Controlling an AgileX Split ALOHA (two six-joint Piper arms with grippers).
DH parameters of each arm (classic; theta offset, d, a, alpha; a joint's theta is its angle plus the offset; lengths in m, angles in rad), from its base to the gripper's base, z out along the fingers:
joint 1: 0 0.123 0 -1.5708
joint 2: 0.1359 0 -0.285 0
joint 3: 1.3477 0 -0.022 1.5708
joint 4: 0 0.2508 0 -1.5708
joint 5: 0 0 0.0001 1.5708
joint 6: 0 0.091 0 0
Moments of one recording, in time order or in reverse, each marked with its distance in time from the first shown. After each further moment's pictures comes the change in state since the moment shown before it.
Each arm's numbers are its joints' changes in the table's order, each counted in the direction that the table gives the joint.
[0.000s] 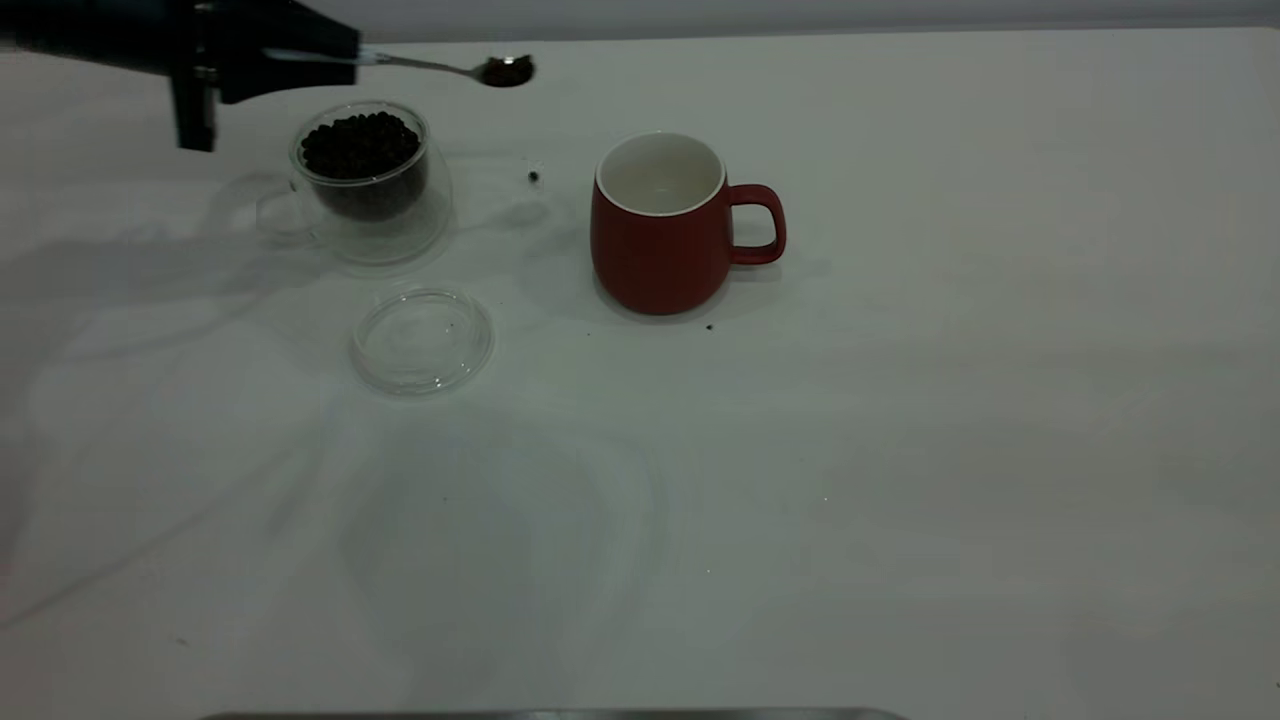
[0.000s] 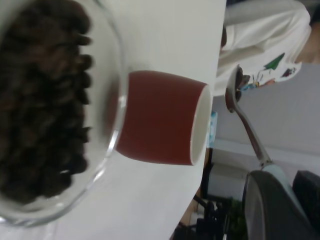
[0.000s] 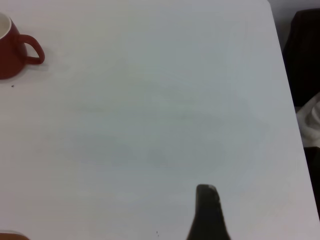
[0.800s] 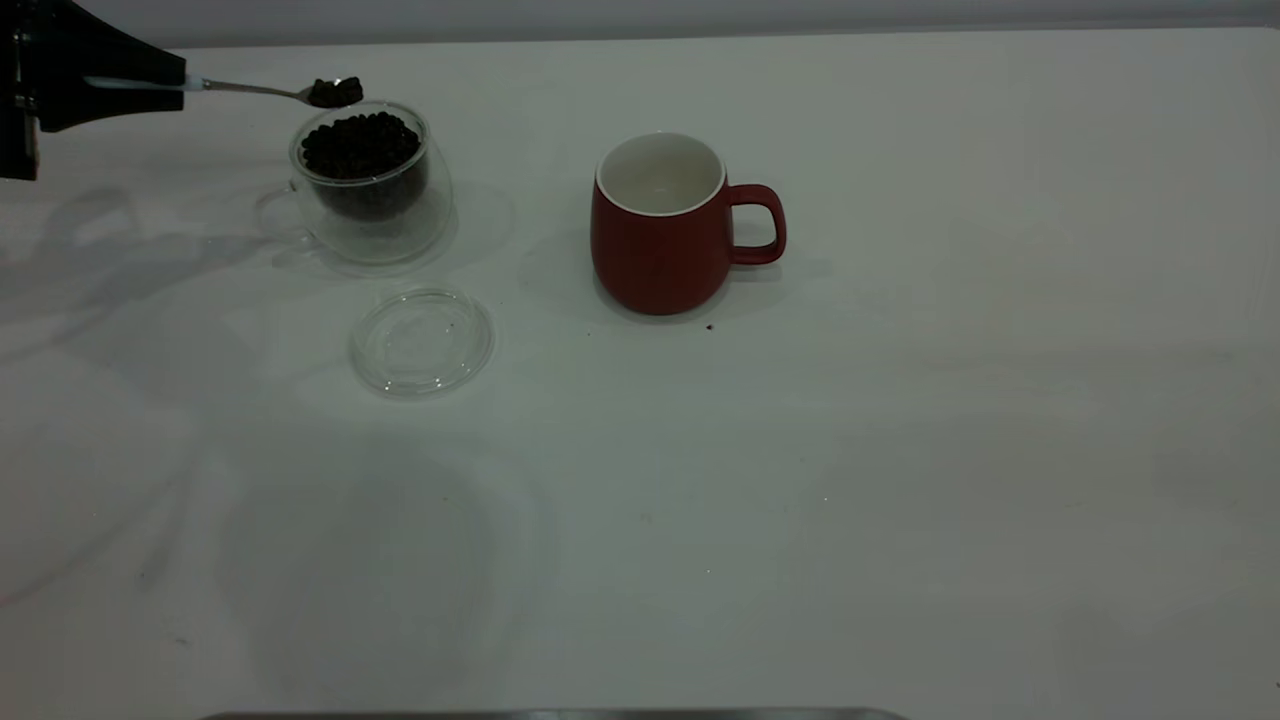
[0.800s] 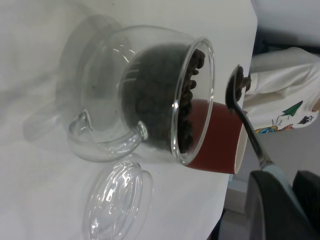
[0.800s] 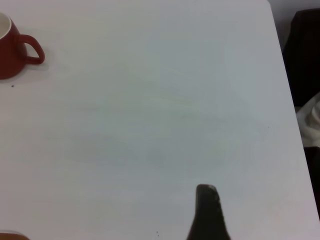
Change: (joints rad) left arm 0.222 0.000 0.000 0.096 0.000 0.004; right arm 0.000 0.000 0.000 0.000 0.000 0.000
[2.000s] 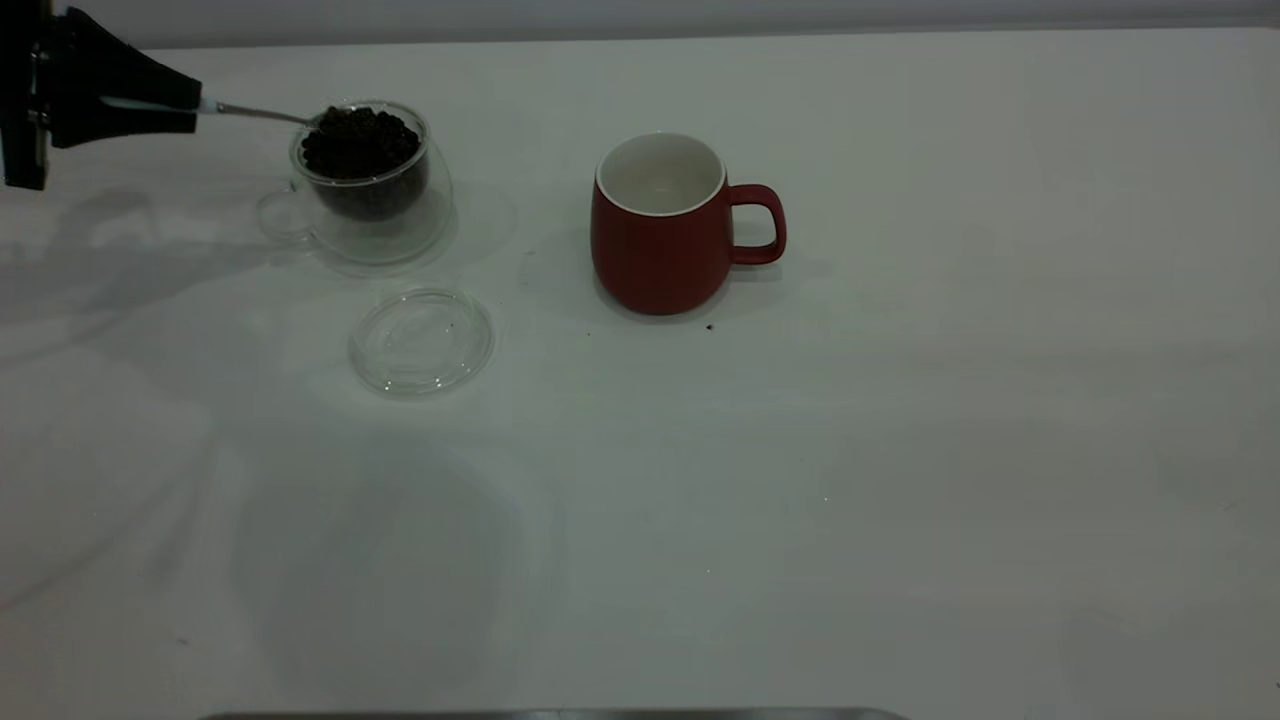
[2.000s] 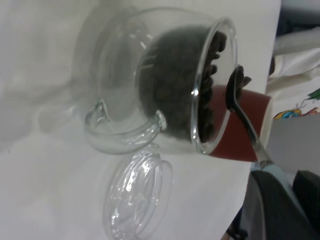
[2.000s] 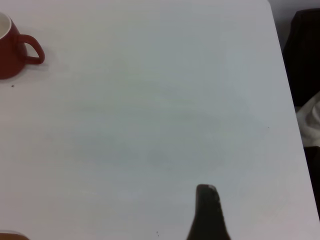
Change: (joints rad) left arm -0.016 0.000 0.000 0.047 -0.018 0.025; right arm 0.000 0.000 0.000 0.000 0.000 0.000
